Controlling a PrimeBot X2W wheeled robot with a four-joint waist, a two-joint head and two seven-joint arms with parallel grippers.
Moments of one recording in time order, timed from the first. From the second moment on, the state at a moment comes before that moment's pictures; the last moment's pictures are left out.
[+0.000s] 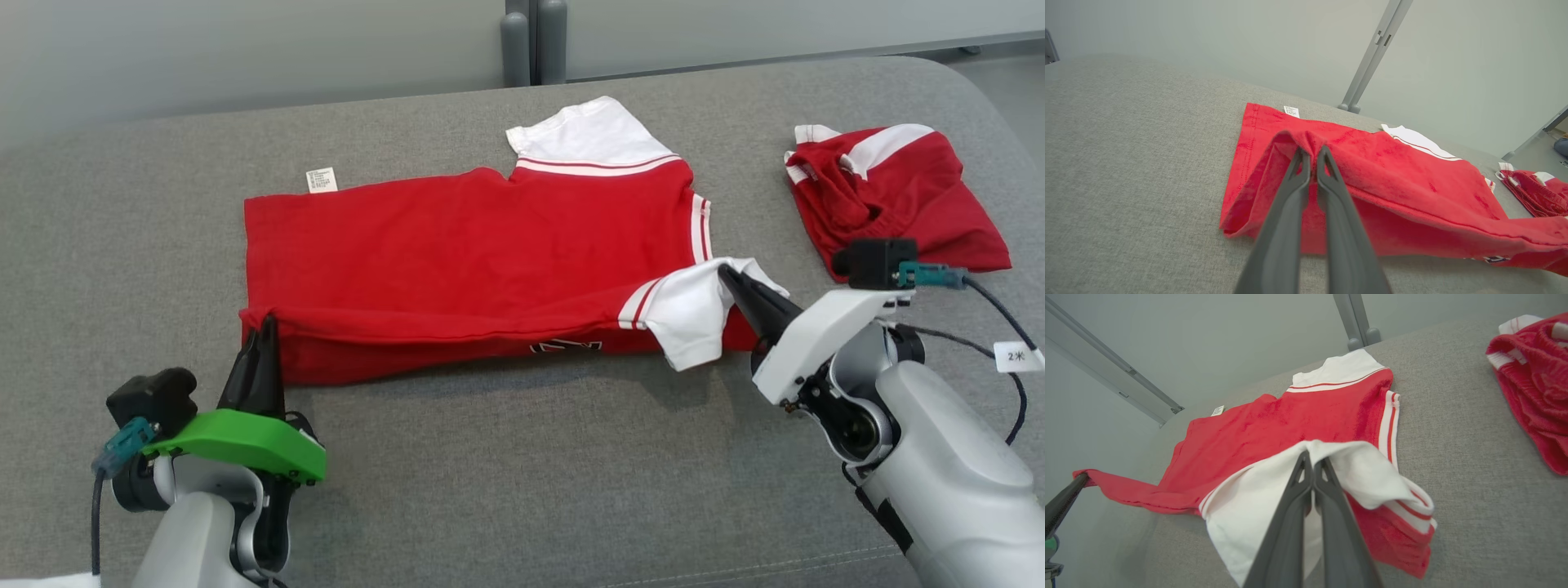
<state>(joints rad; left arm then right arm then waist) -0.21 0.05 -0.15 0.36 -0.55 -0.02 -0.22 -0.38 -0.24 0.46 0.43 0.79 0.11 0.07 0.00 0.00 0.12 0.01</state>
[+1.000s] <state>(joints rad) -0.55 0.05 -0.16 0.64 -0.50 0.03 -0.21 -0.71 -0.18 0.45 0.65 0.77 0.04 0.14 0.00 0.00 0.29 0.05</state>
